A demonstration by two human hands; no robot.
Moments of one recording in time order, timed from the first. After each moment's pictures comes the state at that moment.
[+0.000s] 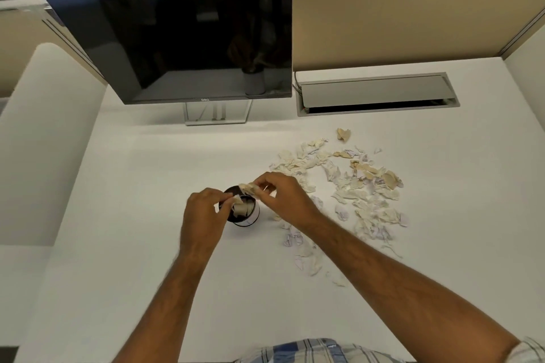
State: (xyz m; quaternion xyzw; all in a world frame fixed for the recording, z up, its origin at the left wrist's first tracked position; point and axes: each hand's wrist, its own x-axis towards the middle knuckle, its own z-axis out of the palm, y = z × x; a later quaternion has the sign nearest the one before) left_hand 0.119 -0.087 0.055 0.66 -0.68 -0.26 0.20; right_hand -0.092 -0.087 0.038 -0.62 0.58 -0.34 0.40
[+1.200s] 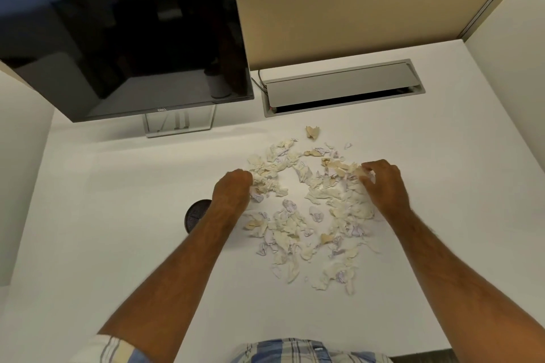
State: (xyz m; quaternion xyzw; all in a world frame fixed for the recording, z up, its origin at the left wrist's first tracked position) left_hand -0.011 -0.163 0.009 0.52 -0.83 -0.14 -0.11; right_hand -0.351 -0.026 -0.032 -0.46 0.84 -0.20 0.19
